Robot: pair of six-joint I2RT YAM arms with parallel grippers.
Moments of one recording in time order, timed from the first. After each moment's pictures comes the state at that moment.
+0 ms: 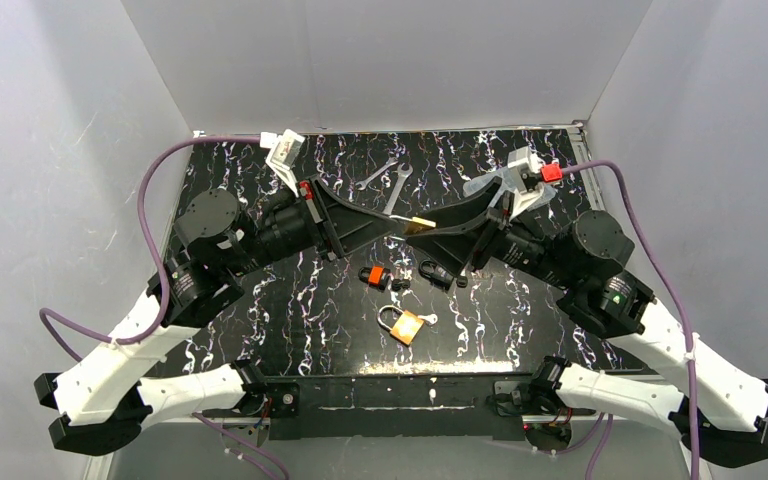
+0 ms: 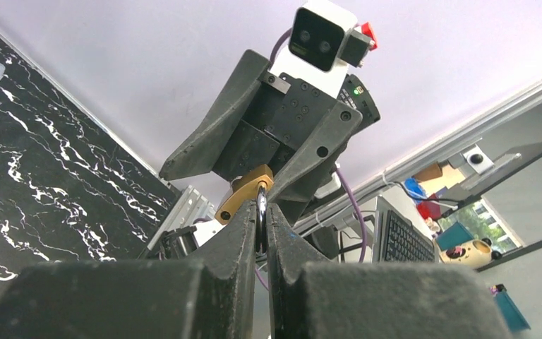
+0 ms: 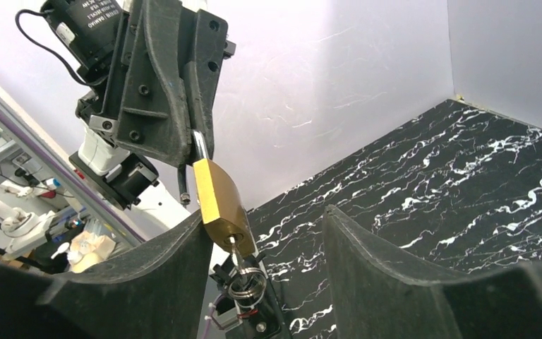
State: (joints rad) left arm -0.94 0.97 1.39 -0.28 0.27 -0.87; right arm 0.98 0.84 1.16 -0.08 -0.21 0.46
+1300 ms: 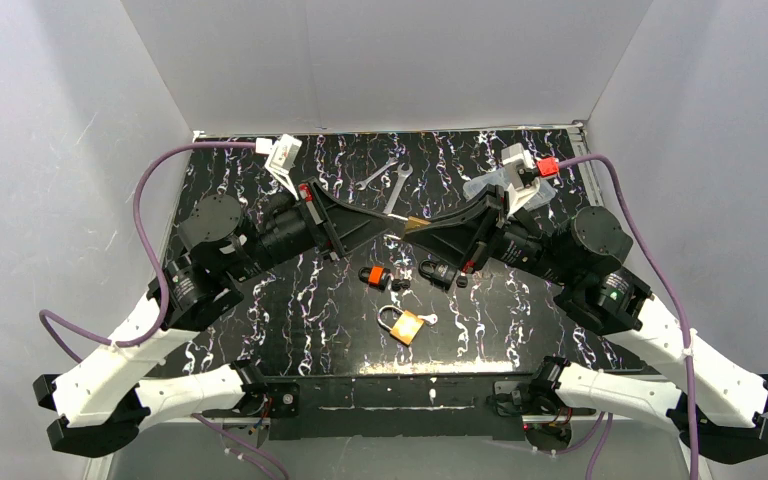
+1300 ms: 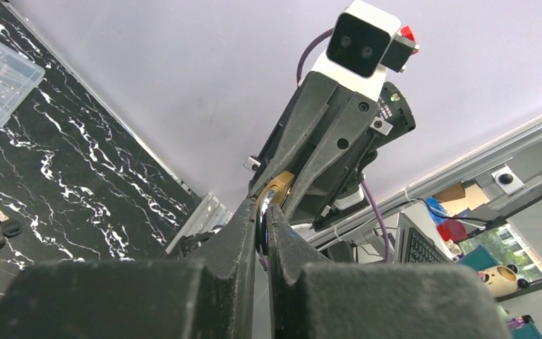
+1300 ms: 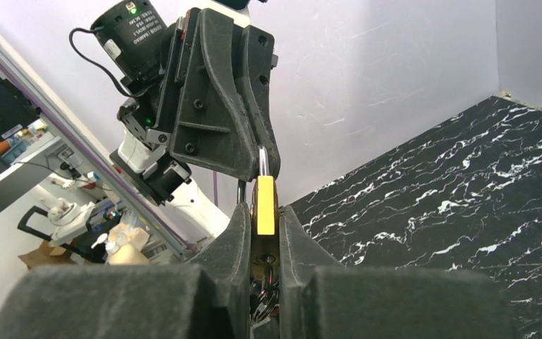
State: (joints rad) left arm -0.95 0.95 1.35 -0.29 0.17 -0.86; right arm 0.98 0.87 1.18 -0.04 -0.27 0.53
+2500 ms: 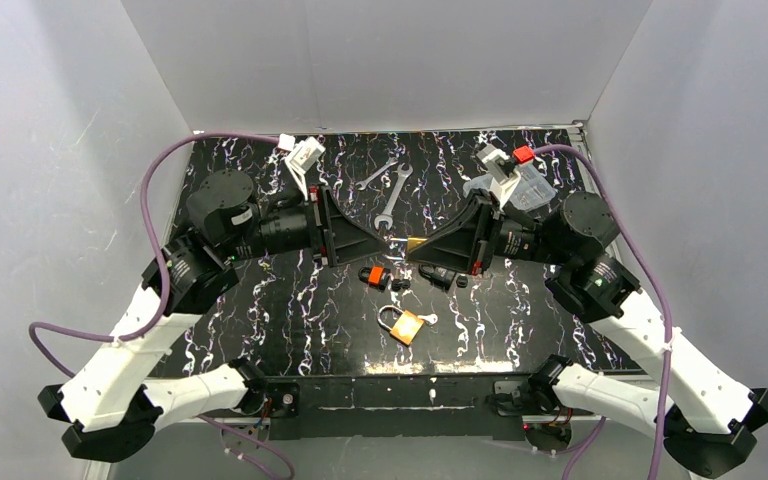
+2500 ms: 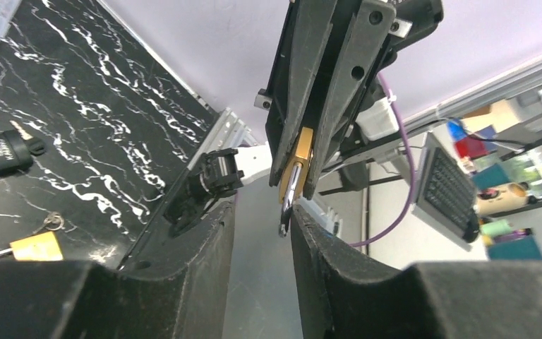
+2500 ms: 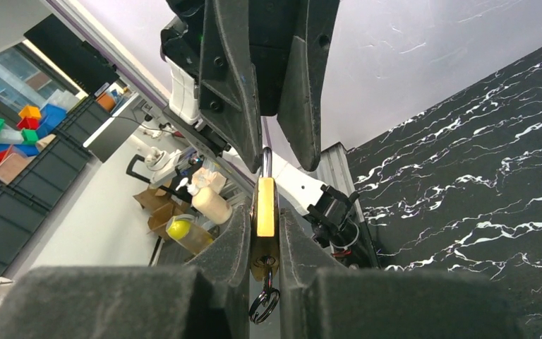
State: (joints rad) left arm -0.81 1.01 1.47 -0.59 0.51 -0.72; right arm 0.79 0.90 1.14 -0.01 -0.70 0.78
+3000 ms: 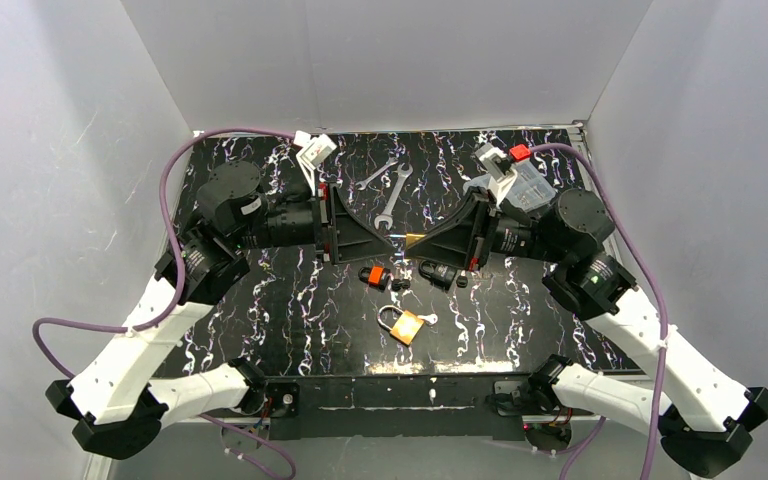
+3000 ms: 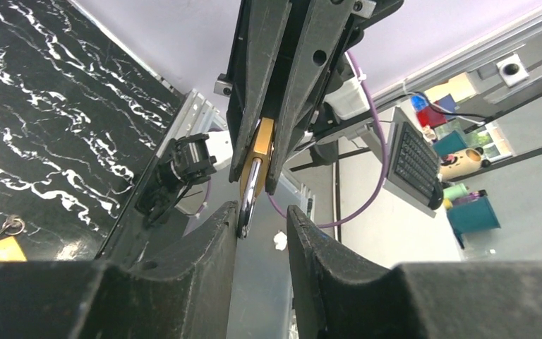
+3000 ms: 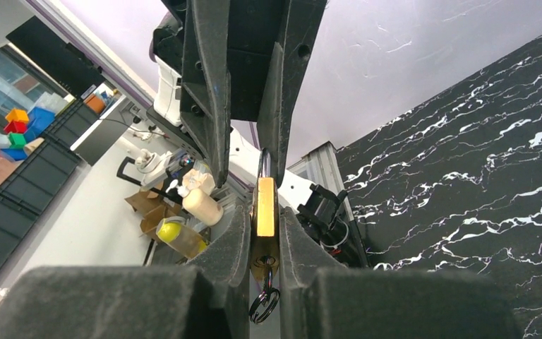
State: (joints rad) left arm -0.74 1.04 1.43 -0.47 0.71 -0.81; right arm 0.77 0.91 1.13 -0.01 -0.70 0.76
